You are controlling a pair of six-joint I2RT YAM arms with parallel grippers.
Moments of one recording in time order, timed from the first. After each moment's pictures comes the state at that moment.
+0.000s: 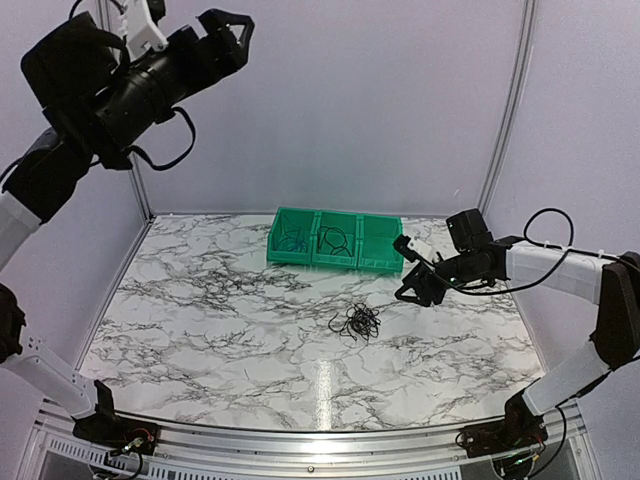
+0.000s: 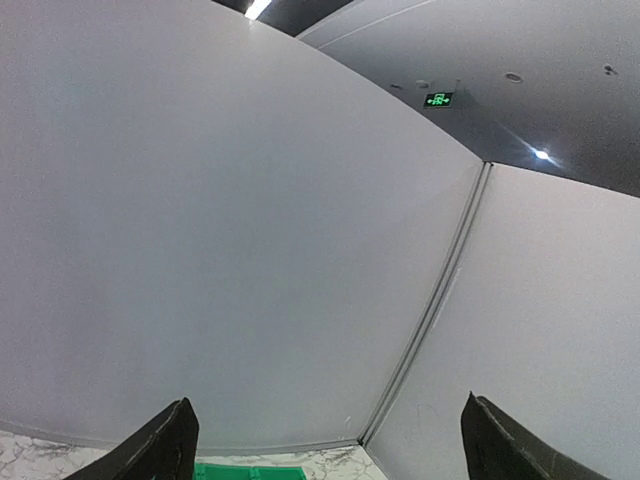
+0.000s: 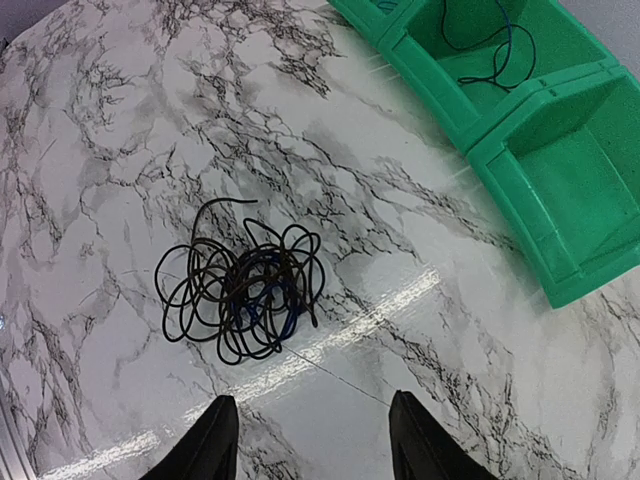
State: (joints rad) left arm -1.15 1.38 1.86 -0.18 -0.75 -0.19; right arm 0.37 1.44 0.93 -0.40 -0.51 -0.47
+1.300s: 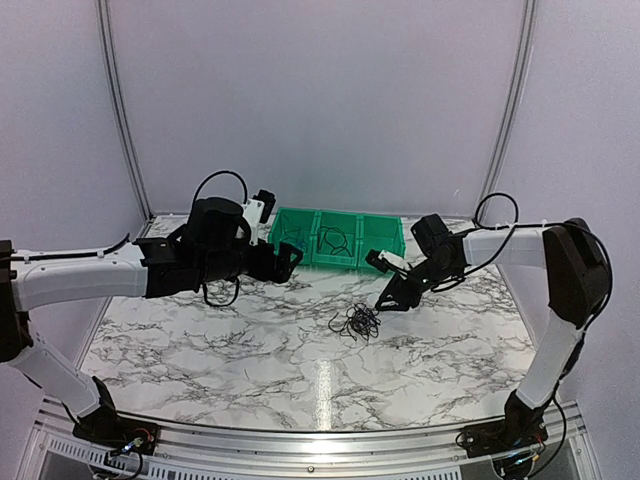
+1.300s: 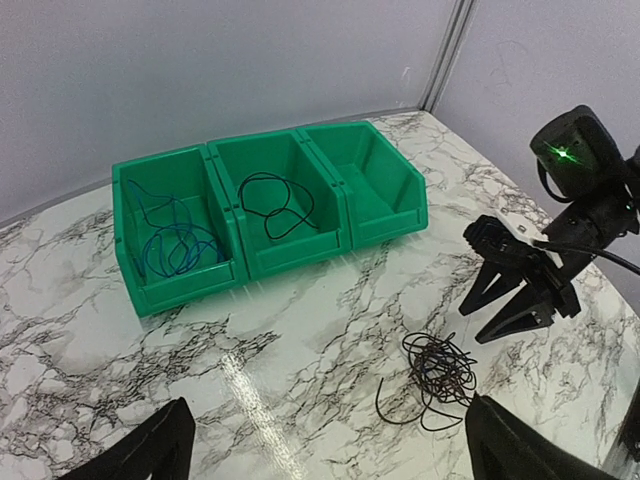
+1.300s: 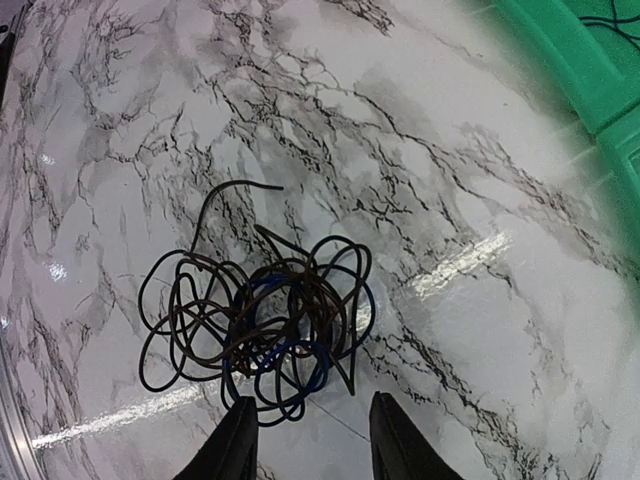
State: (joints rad) left arm -0.88 1.47 1.07 -0.05 -0.20 -0.29; right arm 0.41 1.77 1.12 -0.49 -0.59 -0.50
